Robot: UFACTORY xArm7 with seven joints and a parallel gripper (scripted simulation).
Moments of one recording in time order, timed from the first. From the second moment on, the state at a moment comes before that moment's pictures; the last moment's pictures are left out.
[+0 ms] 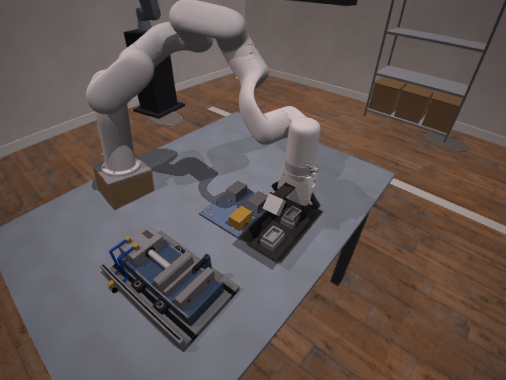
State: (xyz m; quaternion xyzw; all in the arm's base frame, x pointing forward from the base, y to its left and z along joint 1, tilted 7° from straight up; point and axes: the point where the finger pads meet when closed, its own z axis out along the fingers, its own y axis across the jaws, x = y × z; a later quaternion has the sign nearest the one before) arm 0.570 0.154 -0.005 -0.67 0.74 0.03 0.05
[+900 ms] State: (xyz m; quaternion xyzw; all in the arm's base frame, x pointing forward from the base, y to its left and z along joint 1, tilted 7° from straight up) arm 0.569 0.142 0.093 -0.66 0.74 0.03 0.05
